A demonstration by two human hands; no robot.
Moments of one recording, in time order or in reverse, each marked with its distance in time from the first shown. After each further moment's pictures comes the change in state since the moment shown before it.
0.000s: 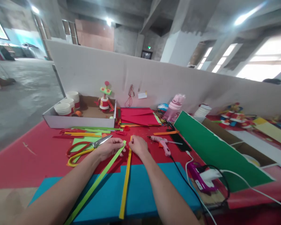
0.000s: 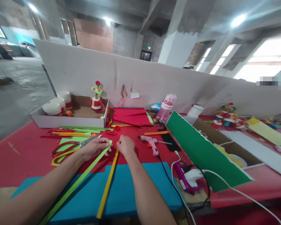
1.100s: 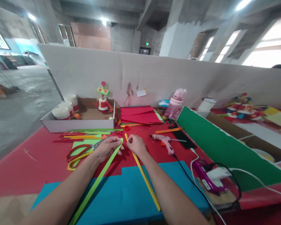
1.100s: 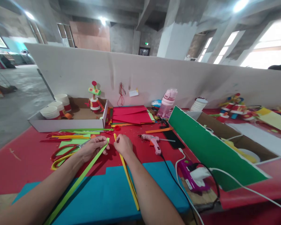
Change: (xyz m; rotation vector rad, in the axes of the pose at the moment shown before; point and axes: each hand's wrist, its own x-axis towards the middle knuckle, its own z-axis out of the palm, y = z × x) left_hand 0.002 0.004 -0.007 0.031 0.105 0.027; right_hand 0.008 -0.001 0.016 0.395 0.027 -0.023
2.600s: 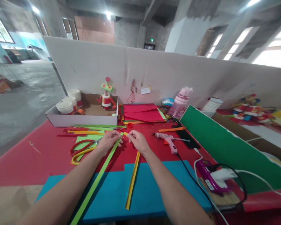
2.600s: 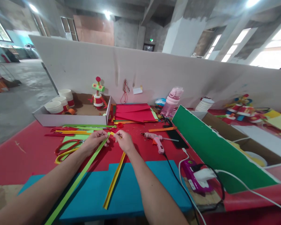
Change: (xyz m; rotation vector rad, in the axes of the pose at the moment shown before) left_hand 0.004 0.002 -0.002 0.177 0.243 0.110; right_hand -0.003 -0.006 0.002 0.653 -0.128 -0.111
